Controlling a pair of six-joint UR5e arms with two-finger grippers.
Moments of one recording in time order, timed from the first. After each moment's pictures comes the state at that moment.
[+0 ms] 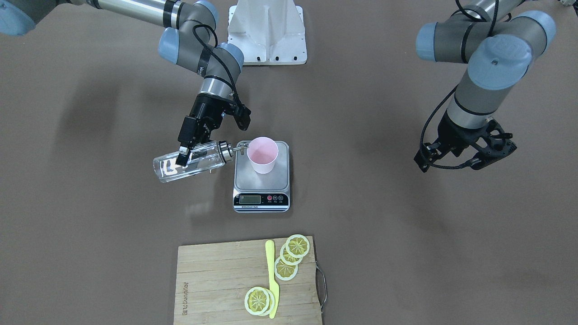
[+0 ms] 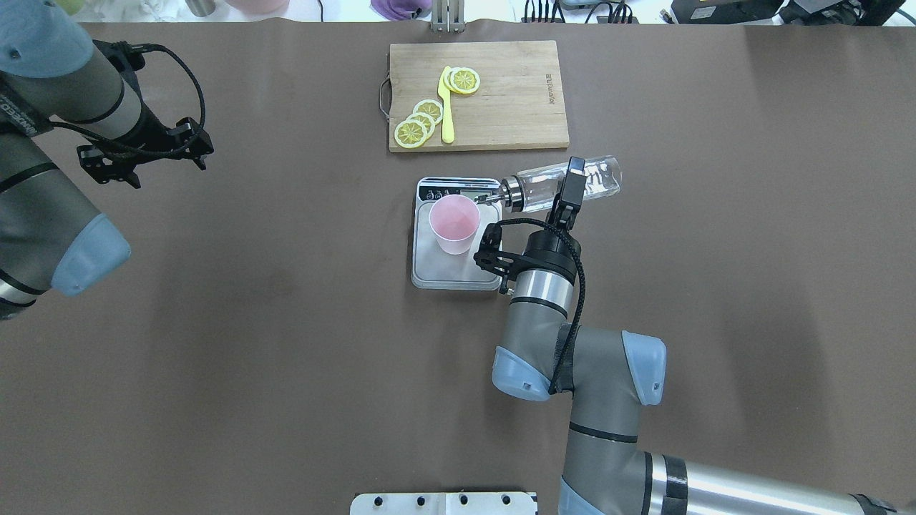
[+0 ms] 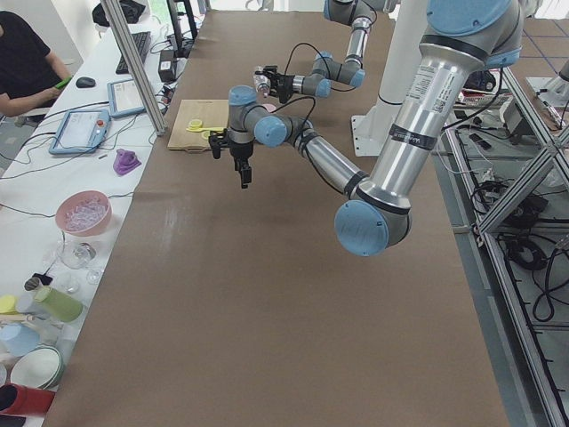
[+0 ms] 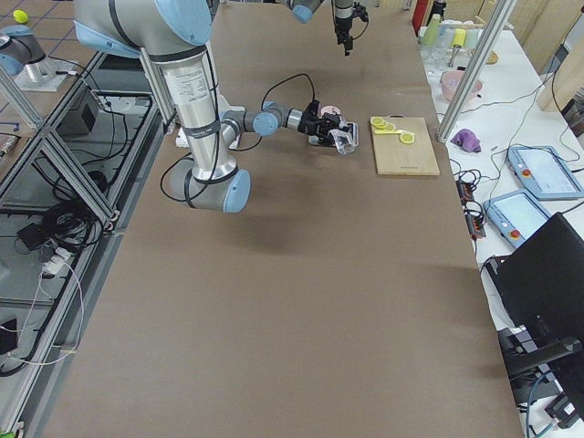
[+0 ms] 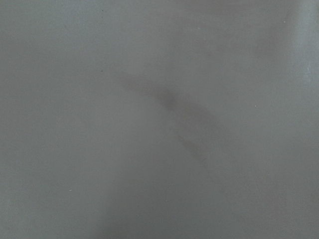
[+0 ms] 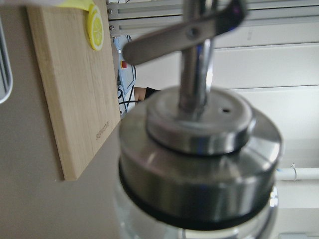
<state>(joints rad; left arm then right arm) -0.93 -1.96 -1.79 -1.51 -2.00 -1.20 0.28 -1.03 1.58 -1.76 0.26 0.41</state>
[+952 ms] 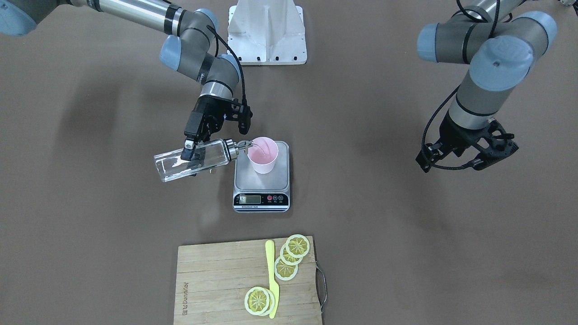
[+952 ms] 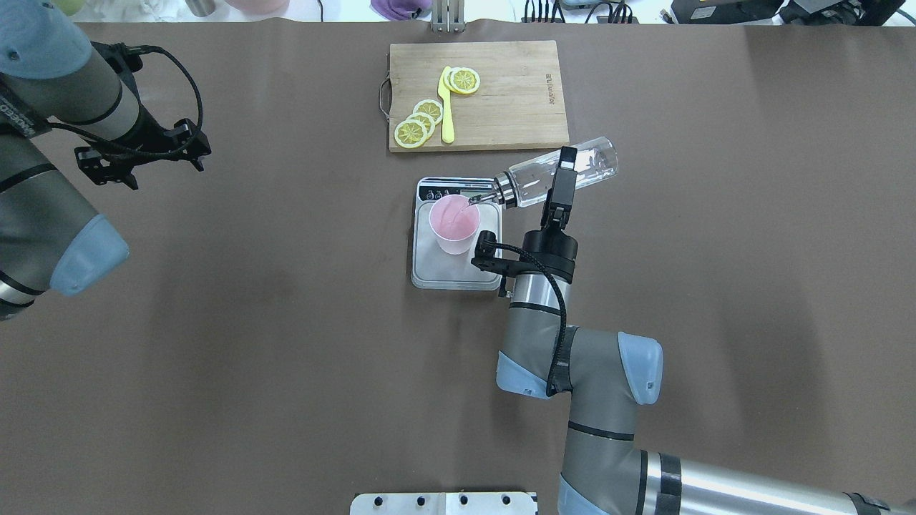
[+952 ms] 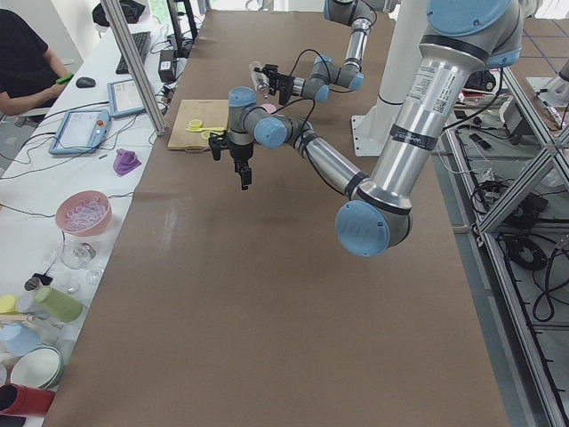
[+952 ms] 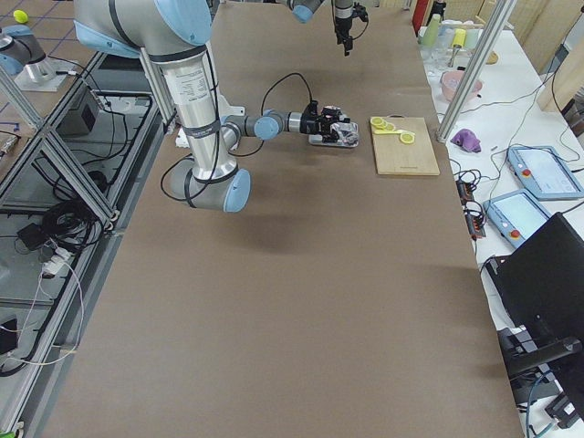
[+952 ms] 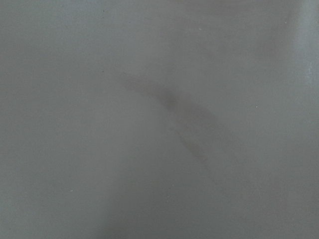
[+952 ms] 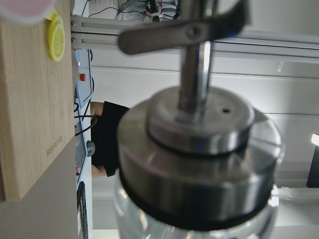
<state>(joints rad) -0.93 -1.96 -1.78 -1.51 -2.00 -1.20 0.28 -1.02 1.53 -1.78 0.08 0.41</state>
